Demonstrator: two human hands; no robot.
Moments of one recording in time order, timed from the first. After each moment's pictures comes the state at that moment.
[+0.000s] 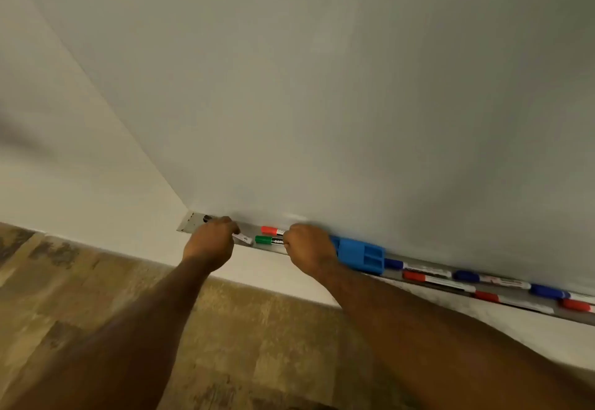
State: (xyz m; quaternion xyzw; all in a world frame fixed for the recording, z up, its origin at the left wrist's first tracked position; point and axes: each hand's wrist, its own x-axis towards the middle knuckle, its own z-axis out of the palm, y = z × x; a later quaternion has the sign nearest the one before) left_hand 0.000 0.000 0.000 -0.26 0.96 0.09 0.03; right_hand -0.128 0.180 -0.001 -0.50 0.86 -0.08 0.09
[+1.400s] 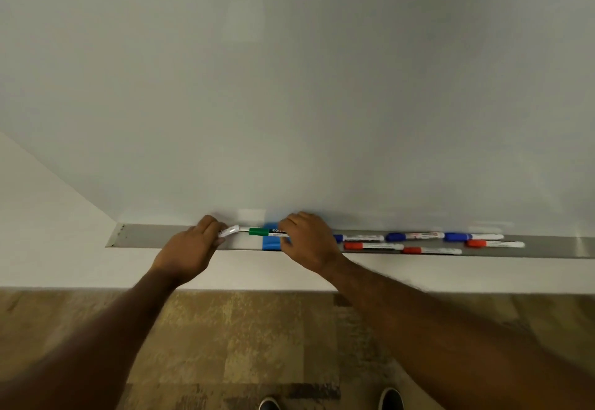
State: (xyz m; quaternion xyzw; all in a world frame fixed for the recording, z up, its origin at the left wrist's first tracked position) left_hand -0.022 0.047 0.002 -0.02 0.99 0.12 -0.02; right_hand -0.153 0.285 0.014 -0.46 0.88 -0.15 -0.01
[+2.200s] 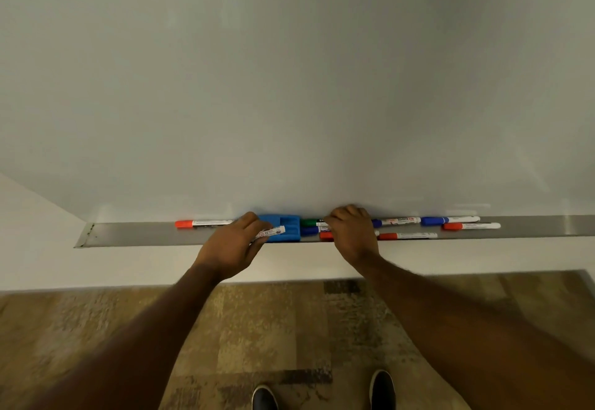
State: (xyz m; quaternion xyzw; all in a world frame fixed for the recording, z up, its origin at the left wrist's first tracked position) left_hand -0.075 0.163 0.007 0.05 0.98 0.21 -0.01; right_hand -0.206 0.415 -0.028 -0.34 0.94 -0.04 -0.02
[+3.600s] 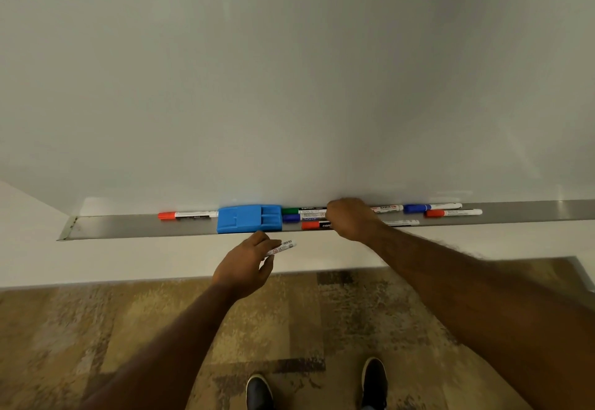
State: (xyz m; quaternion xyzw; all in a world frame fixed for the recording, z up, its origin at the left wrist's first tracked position) left_hand -0.056 0.242 -0.022 -0.02 0.96 0.28 0.03; right_hand -0.240 0.439 -0.002 -0.41 0.89 0.14 0.13
